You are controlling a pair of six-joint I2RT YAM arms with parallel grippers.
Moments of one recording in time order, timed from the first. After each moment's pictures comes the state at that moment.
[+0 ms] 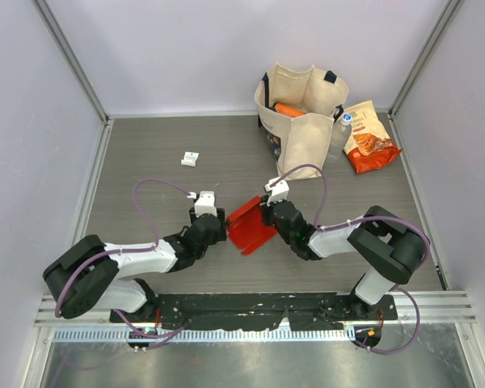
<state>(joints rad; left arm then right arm) -0.88 1.32 0.41 0.30 -0.55 -0.54 0.85 1.62 0.51 0.80 0.38 0.20</state>
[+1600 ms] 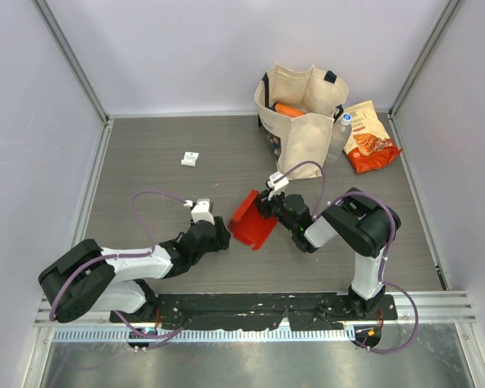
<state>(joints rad) -0.89 1.28 0.33 0.32 -0.38 -0.72 0.69 1.89 0.53 1.19 0.03 0.12</state>
